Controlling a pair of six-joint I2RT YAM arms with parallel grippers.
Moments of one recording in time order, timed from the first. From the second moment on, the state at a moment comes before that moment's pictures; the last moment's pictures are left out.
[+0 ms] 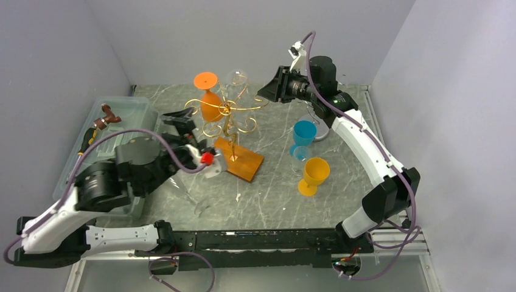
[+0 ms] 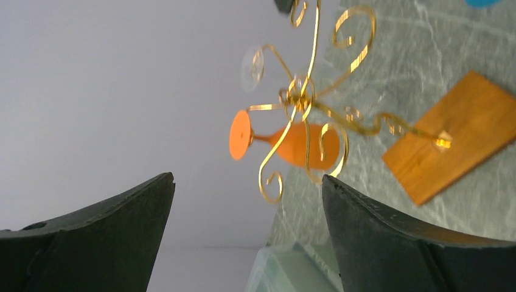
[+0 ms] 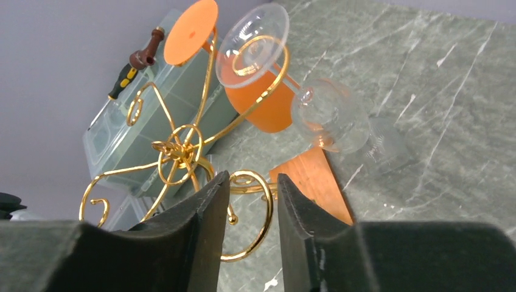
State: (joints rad) left arm -1.21 0.88 1.50 -0.85 -0.57 0.95; right arm 0.43 1.55 1.61 -0.32 -0.51 0.47
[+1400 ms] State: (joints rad) left arm -0.44 1.05 1.70 -0.75 -0.25 0.61; right arm 1.42 1.33 1.58 -0.53 0.34 0.22
